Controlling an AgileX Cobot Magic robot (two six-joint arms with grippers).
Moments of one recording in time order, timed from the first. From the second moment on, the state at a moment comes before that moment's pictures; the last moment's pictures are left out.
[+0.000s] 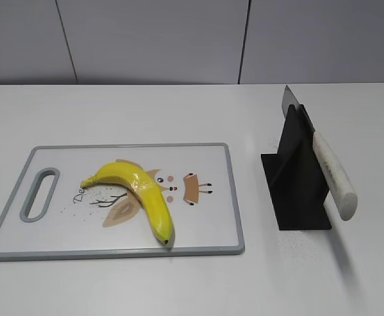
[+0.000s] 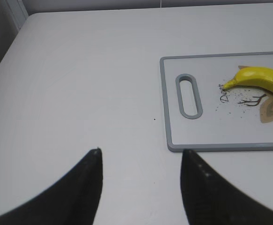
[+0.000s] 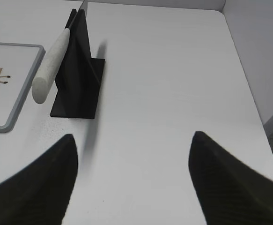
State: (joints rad) left arm 0.02 0.00 -0.49 -0.08 1.10 0.16; right arm -0.01 -0.01 -0.51 0.08 1.04 -0.06
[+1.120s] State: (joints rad) left arm 0.02 0.00 -0.49 -0.08 1.10 0.16; right arm -0.01 -0.01 -0.51 0.08 1.04 -0.06
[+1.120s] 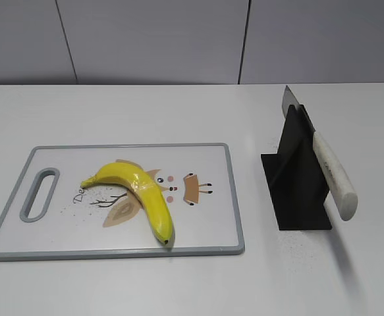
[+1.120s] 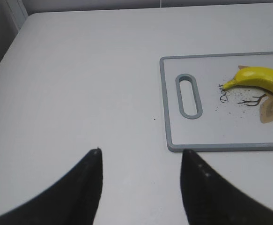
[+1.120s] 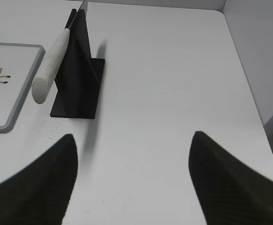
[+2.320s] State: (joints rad) left arm 0.02 0.00 -0.49 -0.08 1.10 0.16; right arm -0.01 0.90 -0.89 0.15 1.08 -0.06
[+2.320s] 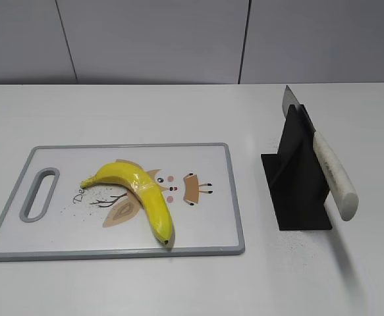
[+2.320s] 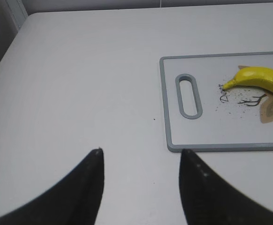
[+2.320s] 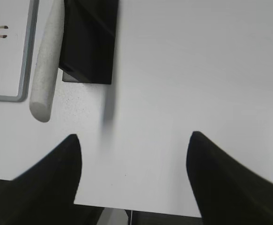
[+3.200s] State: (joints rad) left arm 0.02 0.00 -0.49 -0.08 1.10 0.16; right arm 0.33 1.34 -1.04 0.11 1.04 0.21
